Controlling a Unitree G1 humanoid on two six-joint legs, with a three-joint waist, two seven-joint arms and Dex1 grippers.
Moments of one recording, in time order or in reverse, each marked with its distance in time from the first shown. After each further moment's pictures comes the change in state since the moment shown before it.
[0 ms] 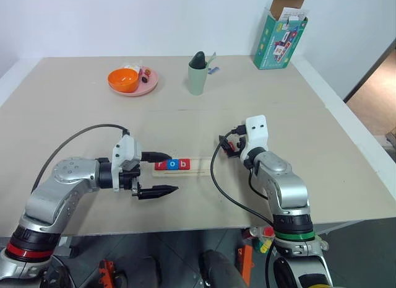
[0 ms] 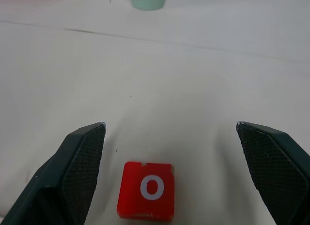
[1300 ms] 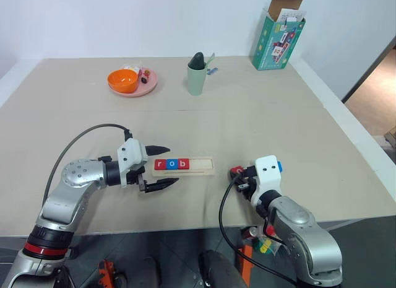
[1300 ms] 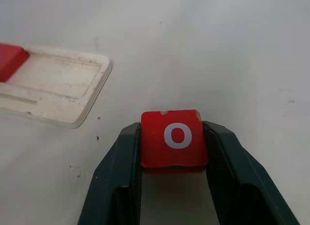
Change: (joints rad) left arm 0.009 -0.081 -0.021 0.086 0.174 -0.188 0.058; right arm 0.433 -0.046 0.041 -0.557 0.098 0.247 -0.028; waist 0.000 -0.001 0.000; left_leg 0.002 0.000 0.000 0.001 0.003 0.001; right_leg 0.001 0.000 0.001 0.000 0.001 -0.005
